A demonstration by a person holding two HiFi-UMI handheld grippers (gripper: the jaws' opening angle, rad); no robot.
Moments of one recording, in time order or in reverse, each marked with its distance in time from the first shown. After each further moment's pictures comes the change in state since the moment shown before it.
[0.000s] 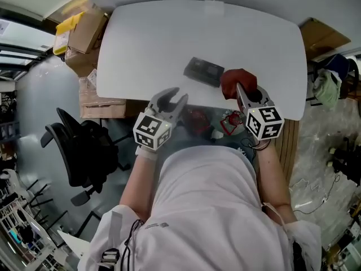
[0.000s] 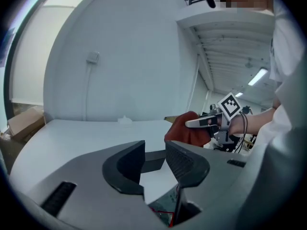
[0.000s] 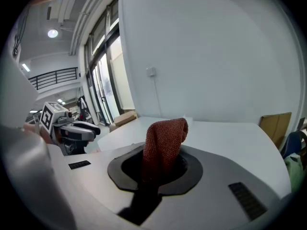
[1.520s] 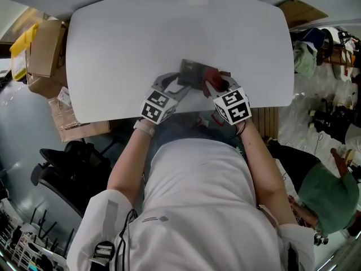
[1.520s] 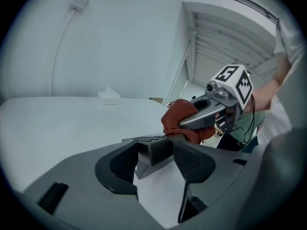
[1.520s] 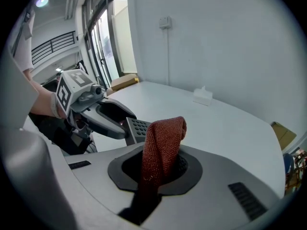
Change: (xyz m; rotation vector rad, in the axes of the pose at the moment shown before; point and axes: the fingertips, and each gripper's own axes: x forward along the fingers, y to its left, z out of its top) left arm 0.131 0.066 -0.074 0.024 0.231 -0.341; right arm 0.124 0.028 -0.067 -0.166 0.422 -0.022
